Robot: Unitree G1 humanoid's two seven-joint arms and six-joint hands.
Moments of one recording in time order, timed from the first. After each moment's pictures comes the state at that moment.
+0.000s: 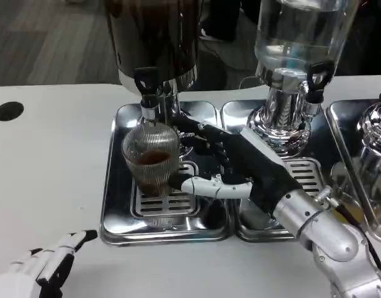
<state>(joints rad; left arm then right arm) 0.94 0.29 0.07 -0.50 0.83 -0.34 0.30 -0.31 -0.13 0.19 0.39 -0.12 -0.24 0.34</state>
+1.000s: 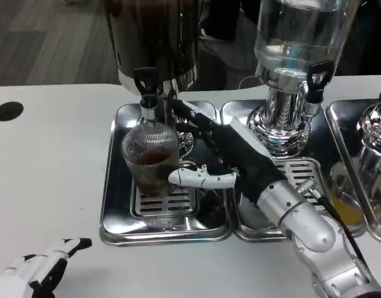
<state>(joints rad) 0.95 0.29 0.10 -0.50 0.79 -0.34 0.26 -0.41 -0.07 0.21 0.58 -0.17 -0.34 0.22</state>
